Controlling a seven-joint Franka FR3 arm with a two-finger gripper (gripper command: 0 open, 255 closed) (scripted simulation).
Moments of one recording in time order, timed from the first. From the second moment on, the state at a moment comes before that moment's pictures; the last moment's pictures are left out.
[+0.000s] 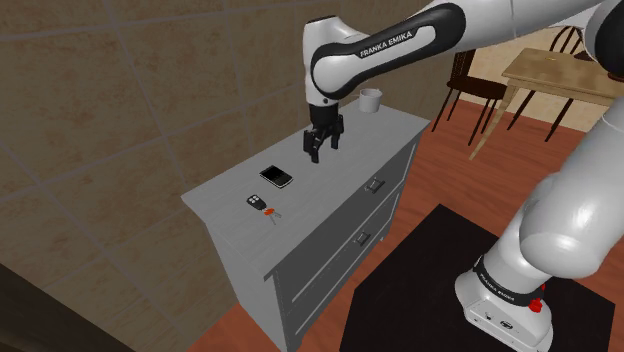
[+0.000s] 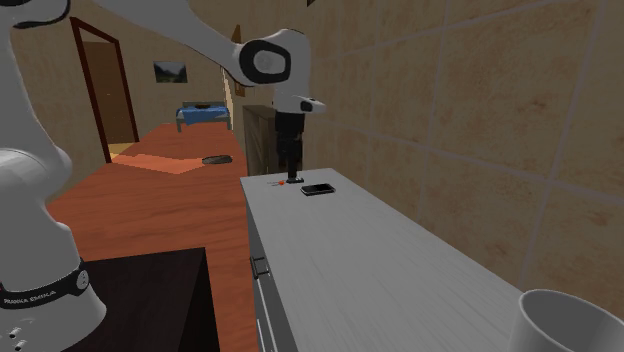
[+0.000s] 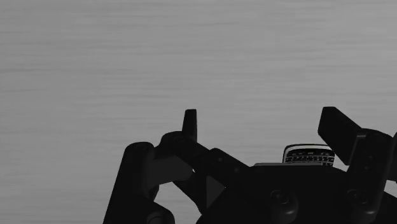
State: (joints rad) arm 0.10 0.00 0.14 -2.06 0.01 1.97 0.10
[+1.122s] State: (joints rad) arm 0.18 0.49 0.19 -1.60 -0.03 2.06 0.10
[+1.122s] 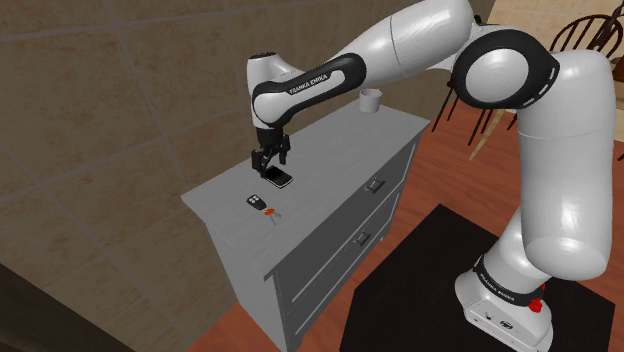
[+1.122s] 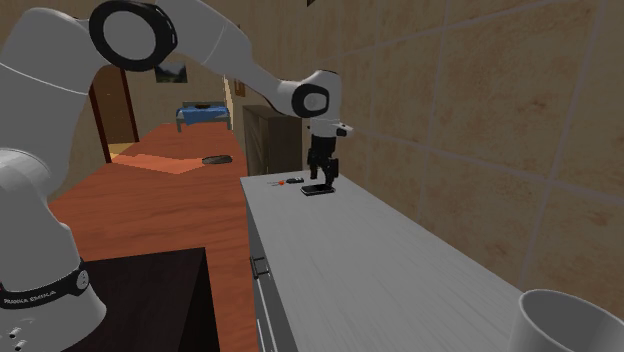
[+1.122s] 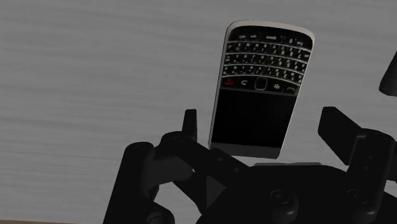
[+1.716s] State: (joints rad) arm 0.18 0.51 0.19 -1.63 -0.03 2.10 0.10
